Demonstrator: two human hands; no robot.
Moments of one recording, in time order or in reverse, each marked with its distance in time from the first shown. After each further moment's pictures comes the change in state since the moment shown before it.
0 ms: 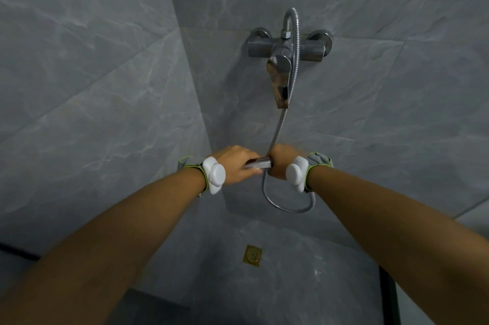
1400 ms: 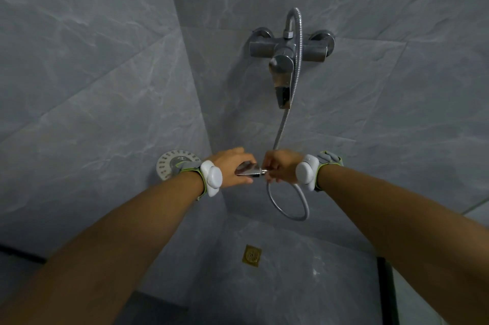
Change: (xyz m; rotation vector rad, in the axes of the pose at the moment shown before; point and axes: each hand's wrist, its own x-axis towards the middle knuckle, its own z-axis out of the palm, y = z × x) left_hand -0.005 -0.026 0.014 0.019 -0.066 -0.089; right_hand -0.013 0.005 -0.005 0.312 -0.153 -0.162
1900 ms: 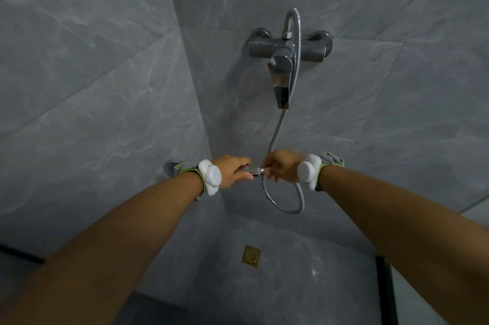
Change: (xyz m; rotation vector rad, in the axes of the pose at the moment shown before) left_hand -0.004 0.010 -0.002 -0.164 -0.128 -0.121; right_hand 0.002 0.002 0.002 0.068 -0.006 0.047
